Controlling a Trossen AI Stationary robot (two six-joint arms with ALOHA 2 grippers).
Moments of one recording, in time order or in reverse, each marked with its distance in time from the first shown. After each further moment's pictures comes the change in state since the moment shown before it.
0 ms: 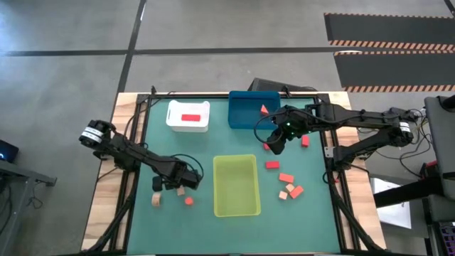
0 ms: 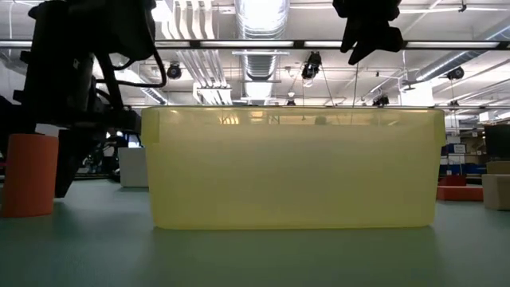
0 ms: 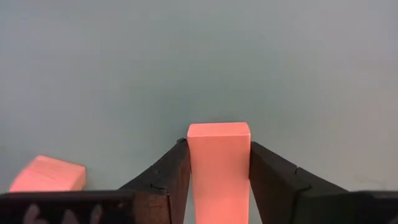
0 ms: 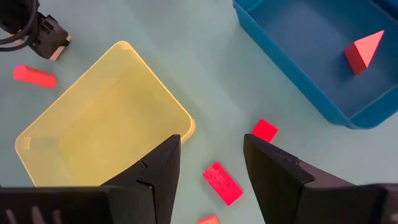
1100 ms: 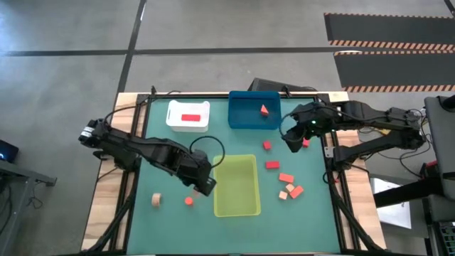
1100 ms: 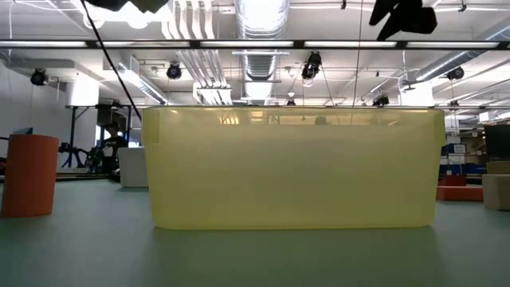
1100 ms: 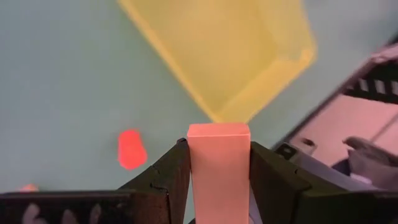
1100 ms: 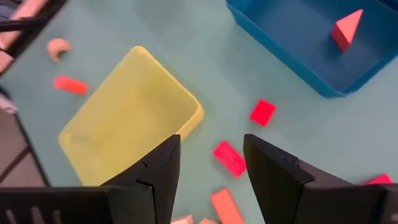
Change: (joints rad) left arm 0.006 -0.003 0.728 -0.305 -0.012 0.786; right arm 0.029 -0.190 0.000 -0.112 -0.010 0.123
